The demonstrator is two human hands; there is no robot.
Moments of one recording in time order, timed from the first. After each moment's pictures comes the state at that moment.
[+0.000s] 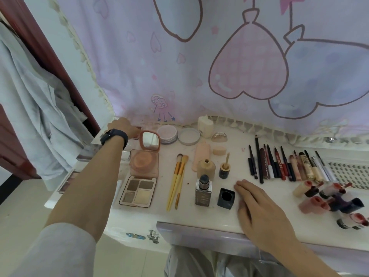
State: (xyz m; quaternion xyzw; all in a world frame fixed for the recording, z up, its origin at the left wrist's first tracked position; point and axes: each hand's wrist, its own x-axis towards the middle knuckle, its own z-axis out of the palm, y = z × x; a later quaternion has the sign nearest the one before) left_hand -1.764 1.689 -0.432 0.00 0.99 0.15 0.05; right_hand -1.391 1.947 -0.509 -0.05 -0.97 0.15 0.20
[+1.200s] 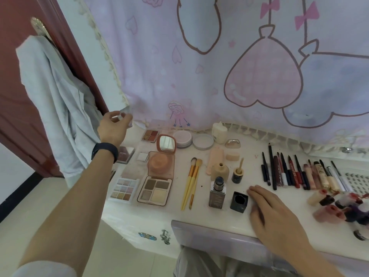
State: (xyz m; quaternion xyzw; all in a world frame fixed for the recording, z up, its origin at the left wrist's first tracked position) left_hand -1.730 1.626 -0.403 -0.08 0.84 0.52 -0.15; right_hand -1.393 1.945 -0.506 -0.07 -0.97 0.16 0.19
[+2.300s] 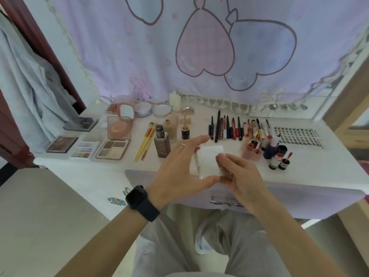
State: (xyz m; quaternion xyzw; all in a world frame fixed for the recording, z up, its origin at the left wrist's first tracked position) left_hand -1.387 1.796 -0.440 0.42 0.82 0.38 -0.02; right_hand -1.314 1.971 -0.470 -0.14 -0.56 0.81 0.09
